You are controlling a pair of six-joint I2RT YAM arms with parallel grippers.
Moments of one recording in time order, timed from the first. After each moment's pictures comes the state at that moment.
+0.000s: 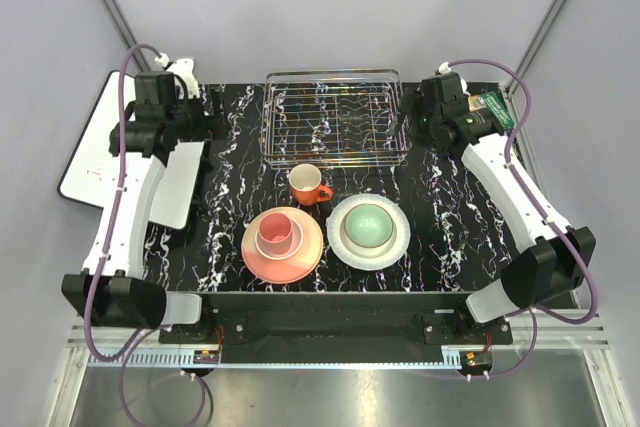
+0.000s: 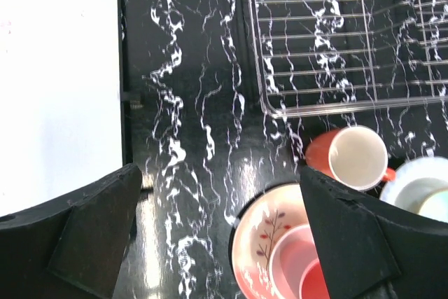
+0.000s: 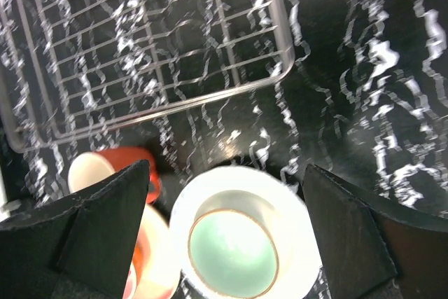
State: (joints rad) left arm -0.04 1.32 1.52 -0.83 0.12 -0.09; right arm 0.34 1.50 1.53 -0.79 0.12 0.62
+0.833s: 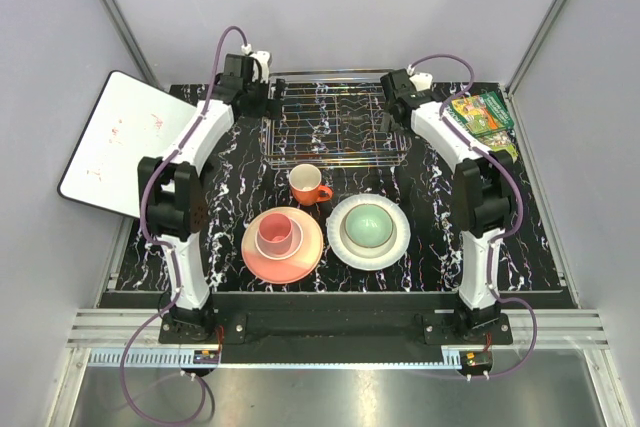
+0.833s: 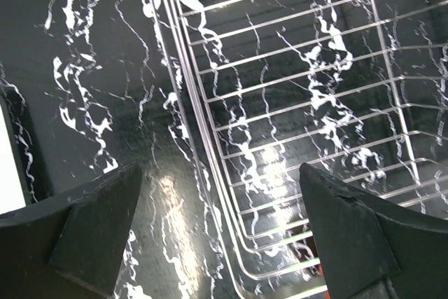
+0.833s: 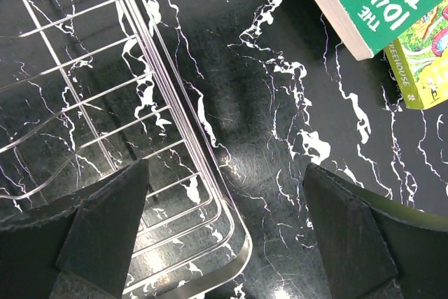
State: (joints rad) left arm -0.22 2.00 1.82 -0.54 0.06 -0.03; right arm 0.35 2.08 1.83 -0.75 0.54 0.52
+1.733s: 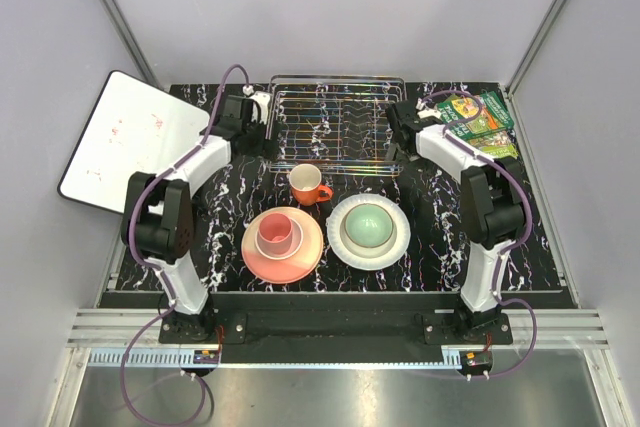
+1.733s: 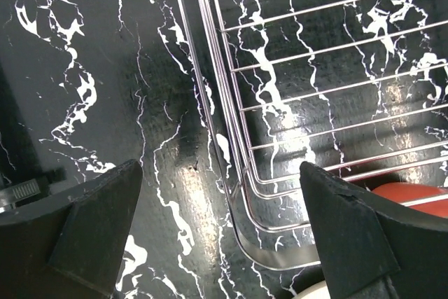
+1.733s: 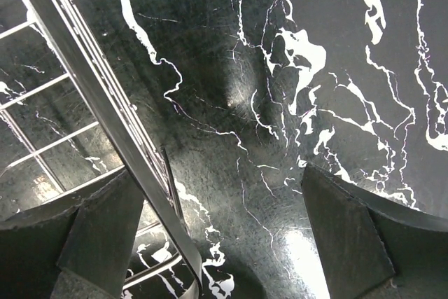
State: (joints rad) left arm -0.24 1.80 1.32 -0.33 0.02 0.03; right arm 0.34 1.95 1.48 -0.71 0.48 0.68
